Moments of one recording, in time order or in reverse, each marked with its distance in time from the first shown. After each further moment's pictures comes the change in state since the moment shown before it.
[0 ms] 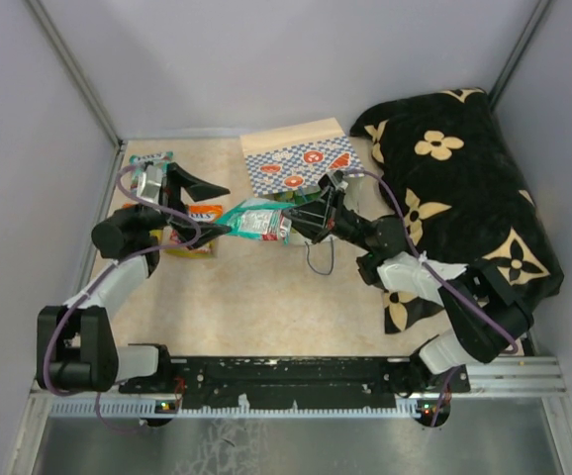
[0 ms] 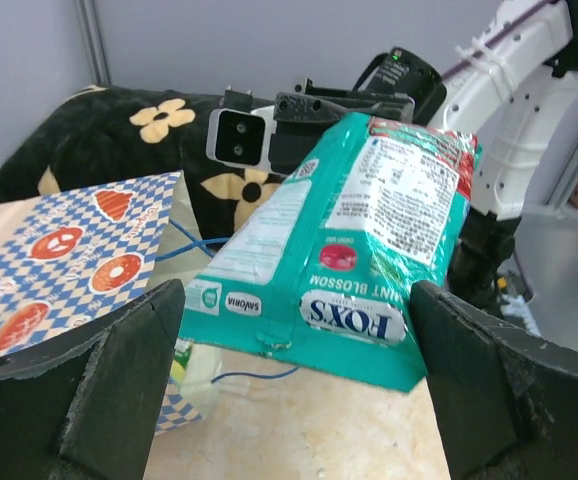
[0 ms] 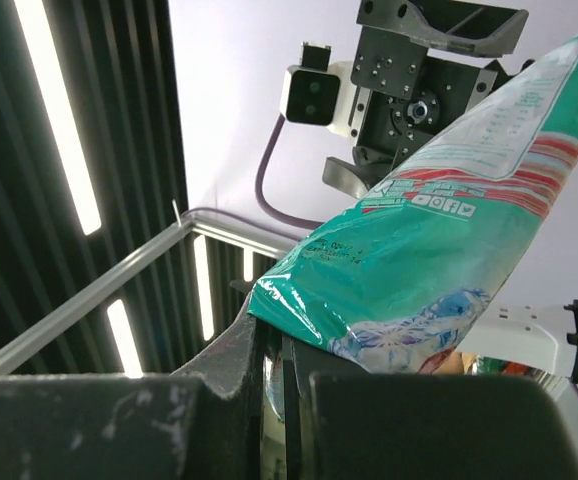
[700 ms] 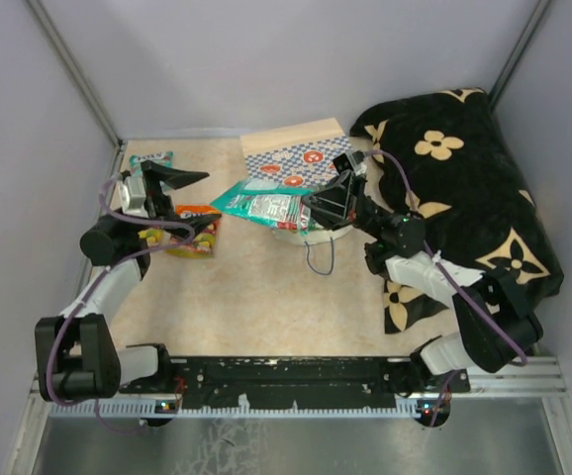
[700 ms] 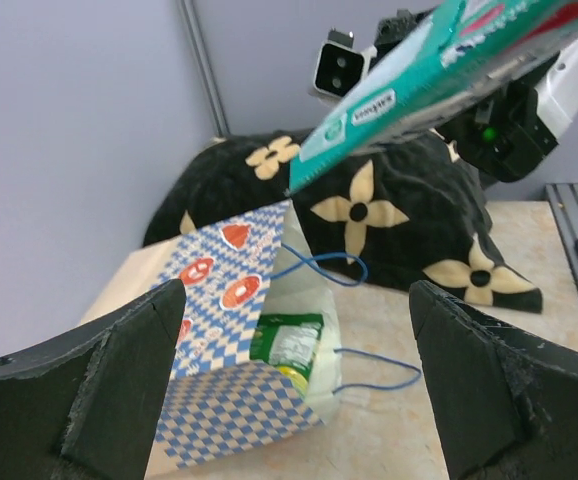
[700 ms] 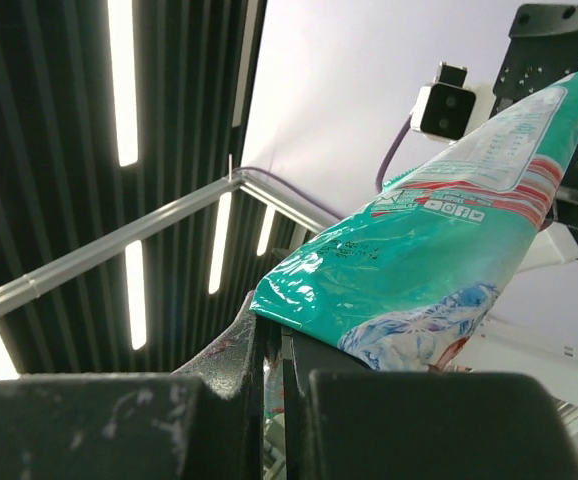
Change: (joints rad) left arm 0.106 -0.045 -0.005 0.058 -0.037 0.183; right arm -0.069 -0.062 0.091 0.134 -0.029 0.071
